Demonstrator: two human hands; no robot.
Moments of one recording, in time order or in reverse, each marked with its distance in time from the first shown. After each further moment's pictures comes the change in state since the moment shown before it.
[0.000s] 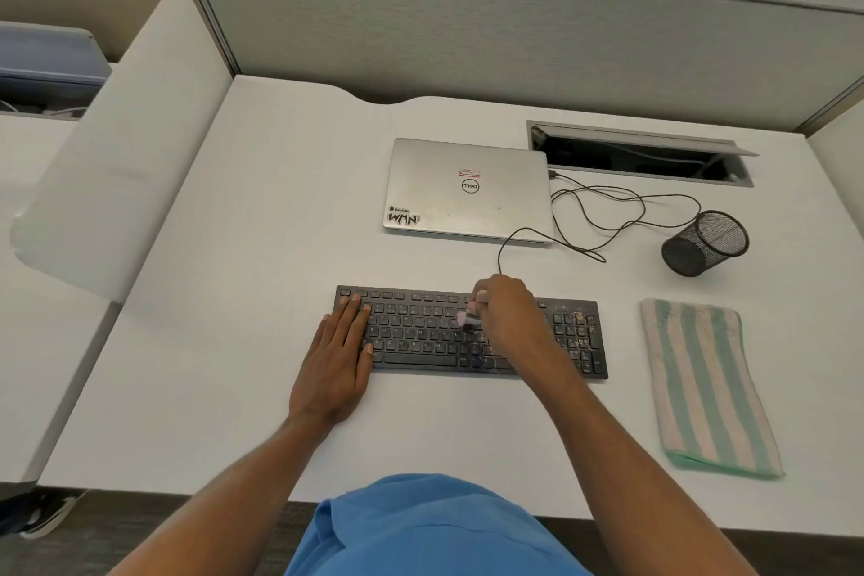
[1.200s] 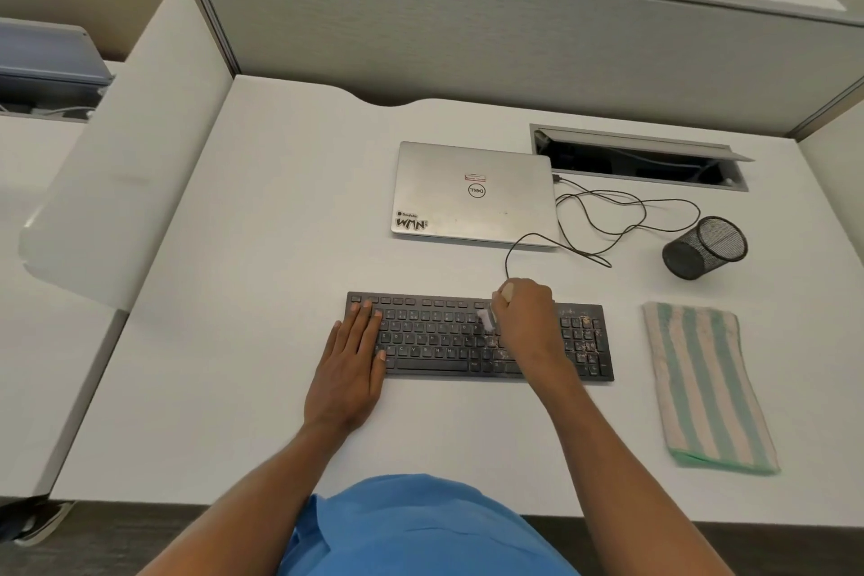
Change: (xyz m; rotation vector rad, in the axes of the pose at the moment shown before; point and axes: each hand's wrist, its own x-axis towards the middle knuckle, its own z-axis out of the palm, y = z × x) left_hand 0.000 -0.001 -0.001 0.004 -0.005 0.006; right_hand -0.008 -0.025 -0.004 -0.123 0.208 0.054
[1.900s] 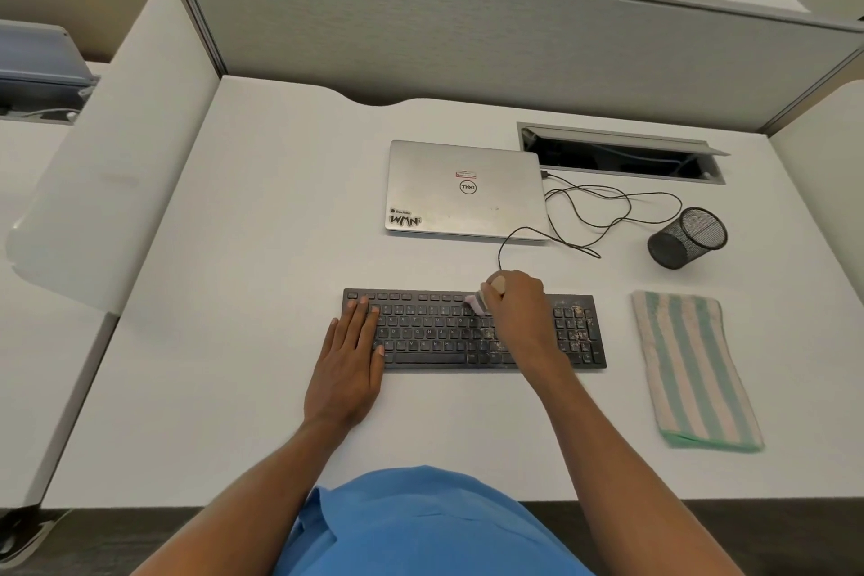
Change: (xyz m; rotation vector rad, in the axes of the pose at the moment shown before) left_hand -0.001 -0.003 0.003 -0.022 0.011 0.013; right_hand -0.014 -0.007 -0.002 0.067 0.003 -0.013
